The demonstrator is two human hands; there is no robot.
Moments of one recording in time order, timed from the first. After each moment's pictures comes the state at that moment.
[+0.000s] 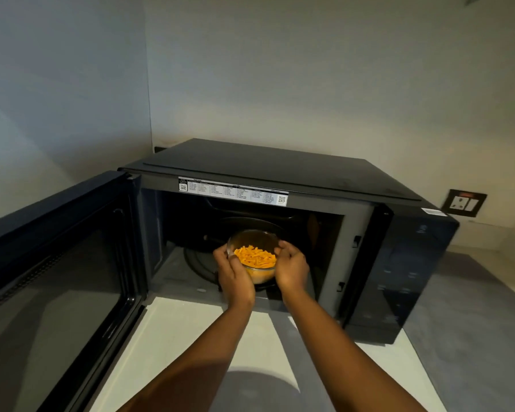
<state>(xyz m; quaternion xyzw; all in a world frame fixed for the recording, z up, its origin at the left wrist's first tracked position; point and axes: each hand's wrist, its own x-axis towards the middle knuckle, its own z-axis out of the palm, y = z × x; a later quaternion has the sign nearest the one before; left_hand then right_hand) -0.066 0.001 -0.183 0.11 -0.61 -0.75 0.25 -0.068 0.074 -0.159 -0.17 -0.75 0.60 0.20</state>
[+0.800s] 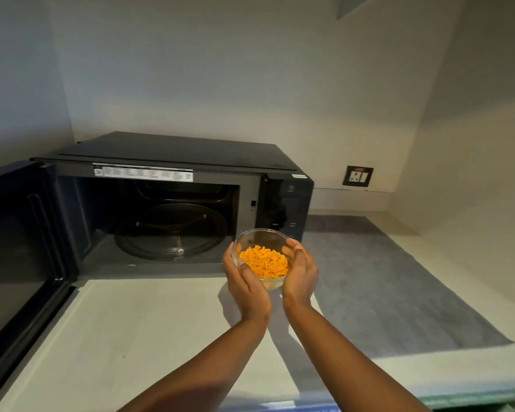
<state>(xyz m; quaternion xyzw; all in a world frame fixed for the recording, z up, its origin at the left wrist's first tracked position) 0.107 0.127 -0.163 0.01 -0.60 -0.76 0.23 0.105 0.178 -0.150 -0.24 -0.62 0.65 0.37</state>
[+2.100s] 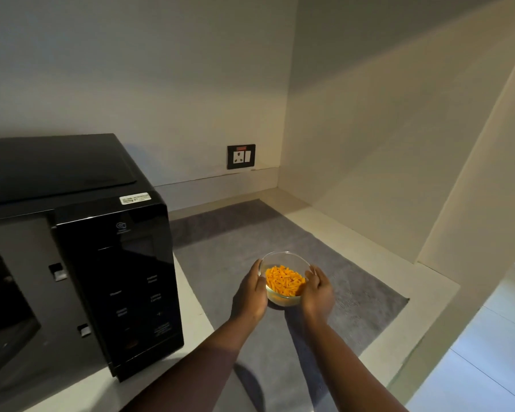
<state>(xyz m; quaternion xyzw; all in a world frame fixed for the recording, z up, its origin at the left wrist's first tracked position) 0.003 0.379 -0.252 -0.30 -0.74 -0.57 -0.21 0.097 0.434 -0.216 -0.52 -0.55 0.47 0.45</state>
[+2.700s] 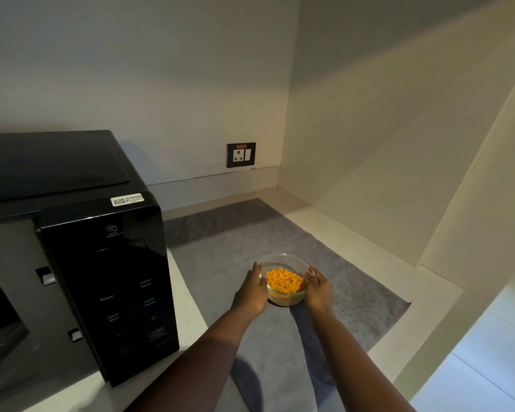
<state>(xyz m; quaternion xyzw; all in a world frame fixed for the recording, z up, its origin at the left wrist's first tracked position) -0.004 0.391 -0.243 -0.30 -0.79 -0.47 -0.26 0.099 0.456 -0.217 -0.47 -0.63 0.50 0.37</state>
